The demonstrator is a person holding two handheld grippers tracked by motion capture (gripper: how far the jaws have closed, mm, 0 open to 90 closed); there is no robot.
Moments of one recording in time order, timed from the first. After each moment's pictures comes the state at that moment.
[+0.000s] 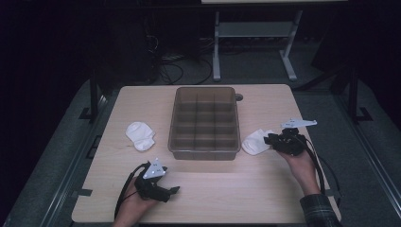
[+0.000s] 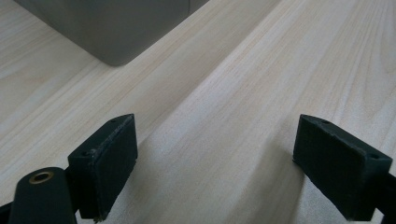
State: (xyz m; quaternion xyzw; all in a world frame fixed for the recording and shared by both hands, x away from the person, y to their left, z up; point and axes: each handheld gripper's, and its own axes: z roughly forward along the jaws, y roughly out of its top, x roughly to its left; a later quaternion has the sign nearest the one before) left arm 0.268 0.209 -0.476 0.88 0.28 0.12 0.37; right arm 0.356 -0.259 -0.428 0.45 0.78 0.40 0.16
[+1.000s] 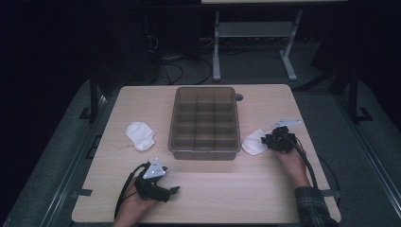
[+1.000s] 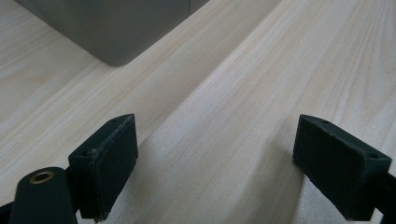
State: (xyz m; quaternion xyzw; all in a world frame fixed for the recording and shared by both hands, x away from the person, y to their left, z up) left arm 0.268 0.209 -0.476 0.88 0.28 0.12 0.37; right arm 0.391 -0.251 -0.471 0.47 0.80 0.33 0.18
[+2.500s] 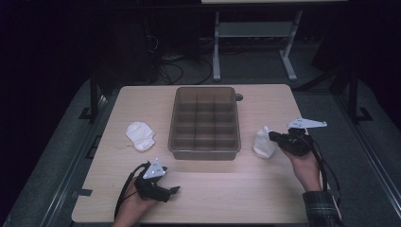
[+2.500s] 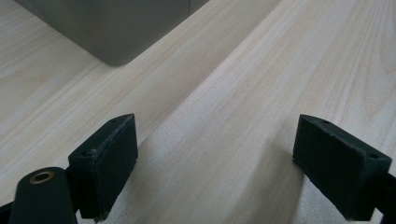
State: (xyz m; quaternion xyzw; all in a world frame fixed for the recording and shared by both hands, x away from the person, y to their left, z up) left arm 0.268 0.209 -0.476 0.88 0.28 0.12 0.38; right arm 0.336 -0.261 -0.405 0.45 0.76 0.43 0.18
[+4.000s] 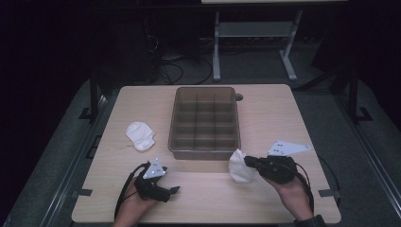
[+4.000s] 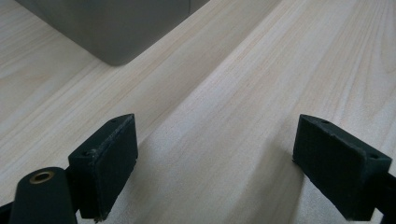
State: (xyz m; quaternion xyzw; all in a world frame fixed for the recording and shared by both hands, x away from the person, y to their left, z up) left arm 0.267 0.209 -0.476 0.88 0.28 0.12 0.37; right arm 0.261 -0.193 -0.391 0.34 0.80 0.48 0.11
